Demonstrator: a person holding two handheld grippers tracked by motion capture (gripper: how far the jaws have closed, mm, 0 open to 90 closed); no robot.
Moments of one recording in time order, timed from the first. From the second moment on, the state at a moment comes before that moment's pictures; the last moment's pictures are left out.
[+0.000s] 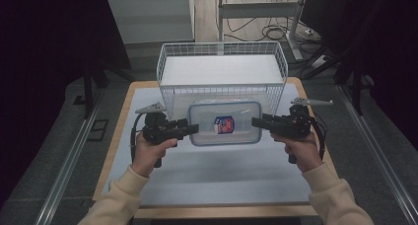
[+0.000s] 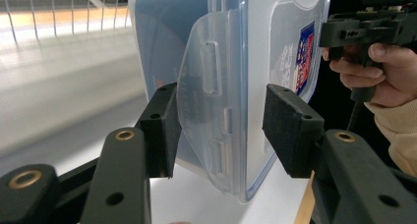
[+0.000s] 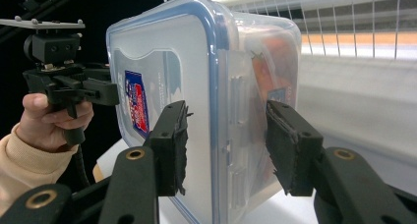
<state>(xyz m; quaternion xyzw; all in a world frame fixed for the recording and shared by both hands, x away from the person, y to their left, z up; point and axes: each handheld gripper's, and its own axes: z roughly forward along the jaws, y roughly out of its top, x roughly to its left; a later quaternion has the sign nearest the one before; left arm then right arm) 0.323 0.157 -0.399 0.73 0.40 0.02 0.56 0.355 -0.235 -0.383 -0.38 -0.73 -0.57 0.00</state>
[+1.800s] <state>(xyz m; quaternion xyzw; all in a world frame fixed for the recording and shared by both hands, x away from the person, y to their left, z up) 0.468 0.186 -0.319 0.71 0.43 -0.02 0.56 0.491 -0.205 -0.299 -0.43 -0.70 -0.56 0.02</state>
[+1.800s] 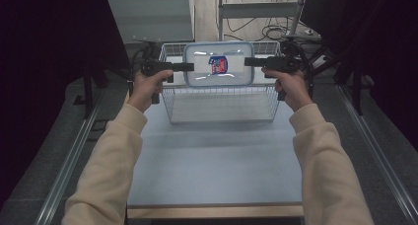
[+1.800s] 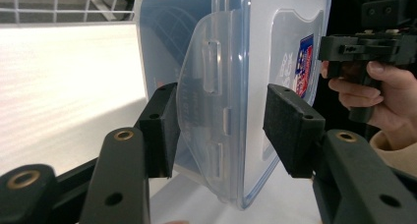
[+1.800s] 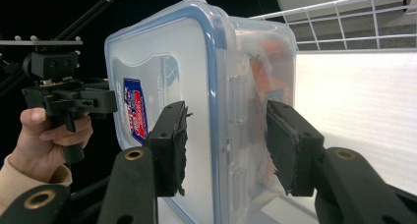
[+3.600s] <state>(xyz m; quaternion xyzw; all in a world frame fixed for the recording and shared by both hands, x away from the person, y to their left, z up) 0.481 0.175 -0.301 0.67 0.48 0.02 0.56 0.499 -0.203 -0.300 -0.44 -0.69 -0.57 -0.06</state>
